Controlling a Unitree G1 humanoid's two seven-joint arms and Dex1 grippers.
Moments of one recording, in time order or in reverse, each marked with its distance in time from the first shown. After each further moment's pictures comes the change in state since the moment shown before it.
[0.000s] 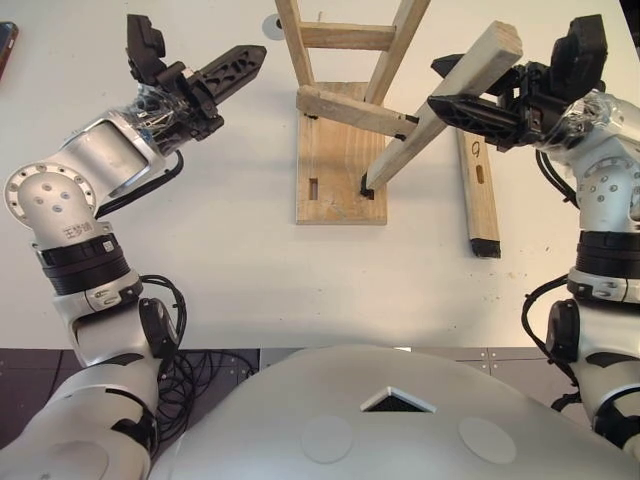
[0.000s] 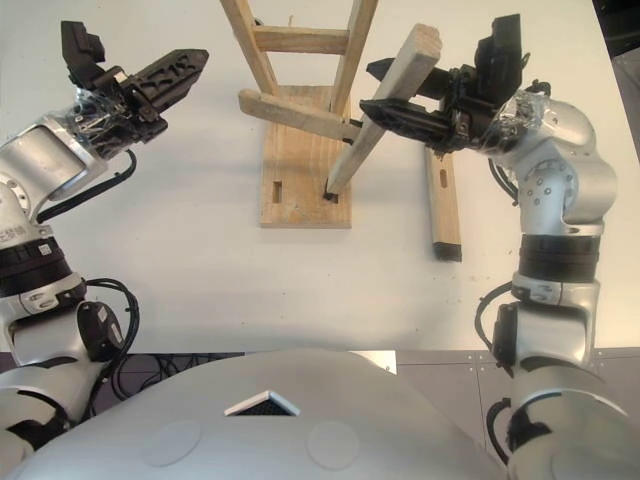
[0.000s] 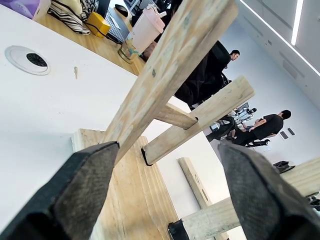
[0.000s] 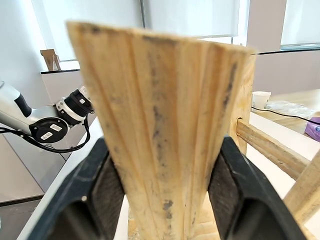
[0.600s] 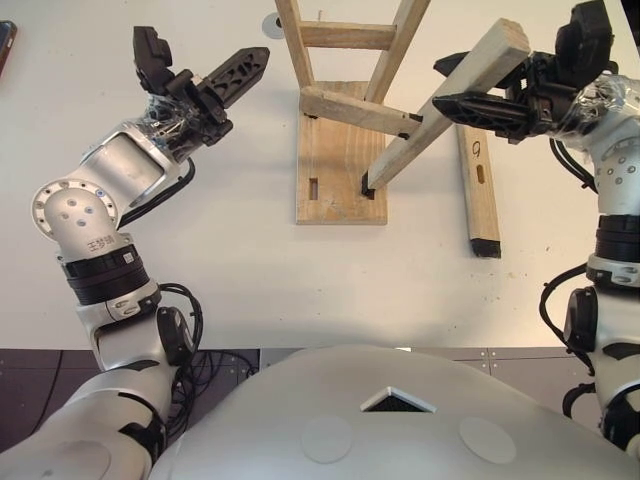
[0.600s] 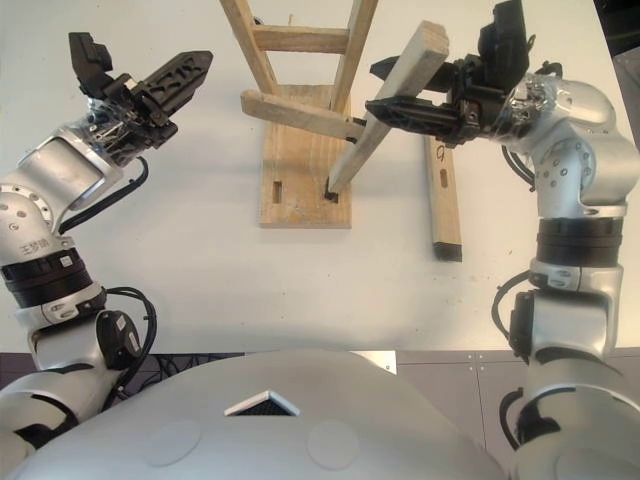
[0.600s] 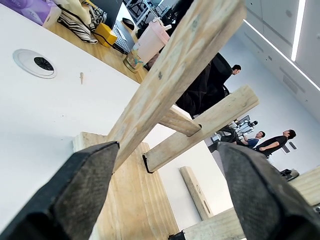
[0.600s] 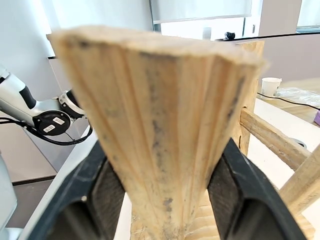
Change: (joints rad) left arm 0.049 -0.083 0.009 -0.054 0.024 -0.058 0.038; right arm -0.071 -0.078 0.035 0.041 -0.015 0.036 0.054
